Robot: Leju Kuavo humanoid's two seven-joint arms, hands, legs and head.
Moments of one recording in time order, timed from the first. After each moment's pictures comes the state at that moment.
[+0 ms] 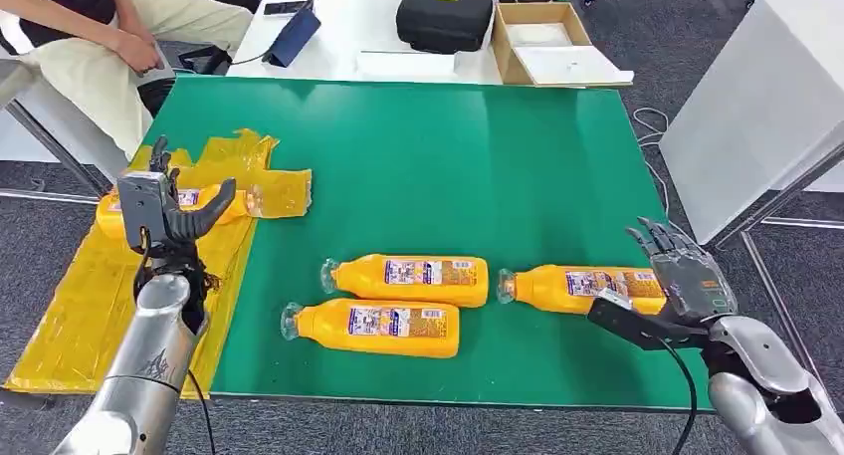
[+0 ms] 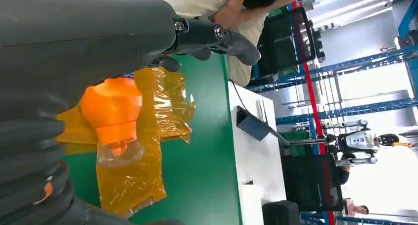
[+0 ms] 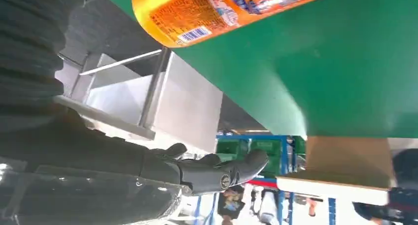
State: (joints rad) left arm -0.49 0.02 0.13 -1.00 -0.09 0.29 -0.41; right arm -0.15 -0.59 0.31 -1.45 0.90 0.12 0.02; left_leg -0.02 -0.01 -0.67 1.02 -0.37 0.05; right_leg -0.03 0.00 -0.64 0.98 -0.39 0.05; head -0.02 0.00
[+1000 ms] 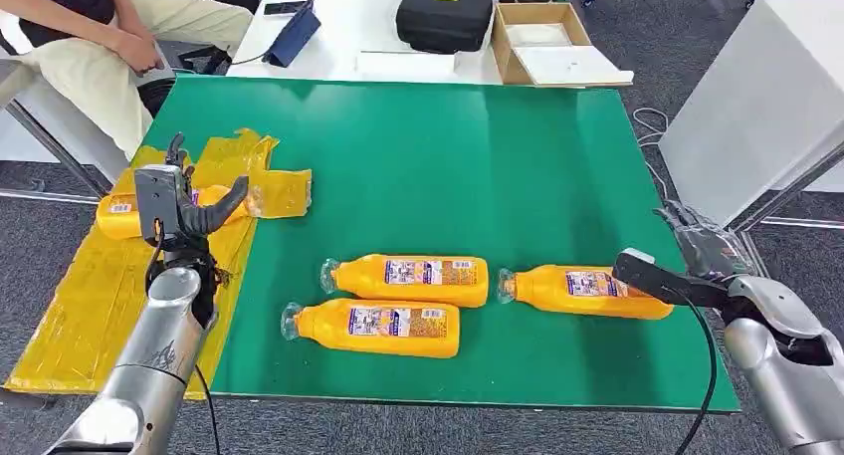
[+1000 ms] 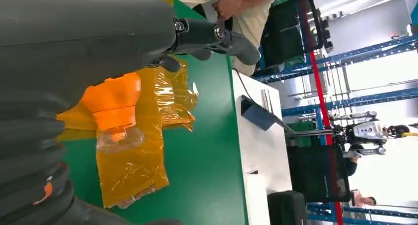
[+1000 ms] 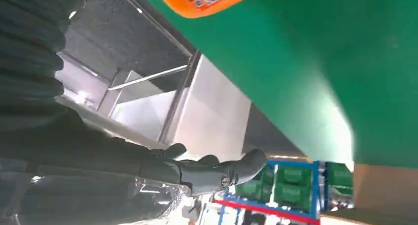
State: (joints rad) left arm -0.53 0.02 0.09 -0.94 -0.07 0.29 -0.40; right arm -0.40 -0.57 0.32 -1.13 0.87 0.24 -0.06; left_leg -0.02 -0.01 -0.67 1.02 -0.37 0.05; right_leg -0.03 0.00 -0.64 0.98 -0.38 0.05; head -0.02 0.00
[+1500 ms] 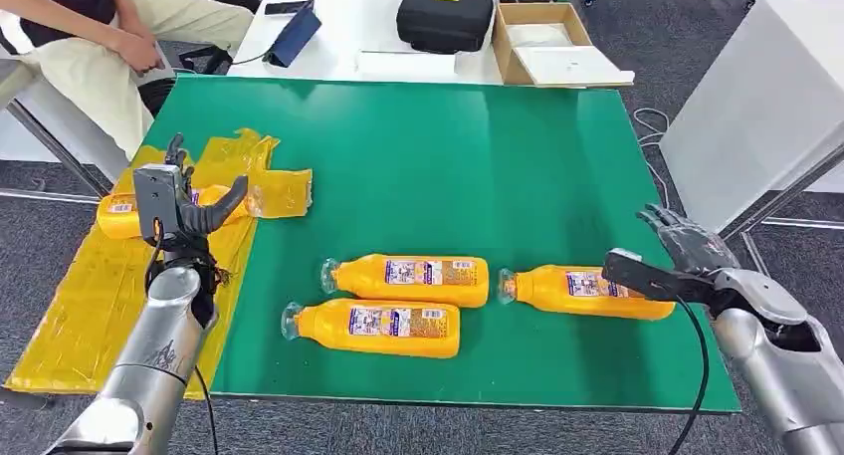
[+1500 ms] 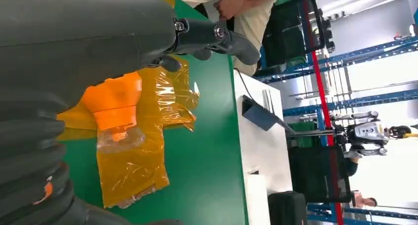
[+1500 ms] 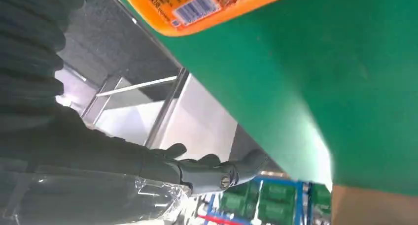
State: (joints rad) left arm -0.54 0.02 0.09 -0.93 -0.06 0.29 -0.40; right arm -0.46 -0.58 0.40 -1.07 0.82 0.31 -0.08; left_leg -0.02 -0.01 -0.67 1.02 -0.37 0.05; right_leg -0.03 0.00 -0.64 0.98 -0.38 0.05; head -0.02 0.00
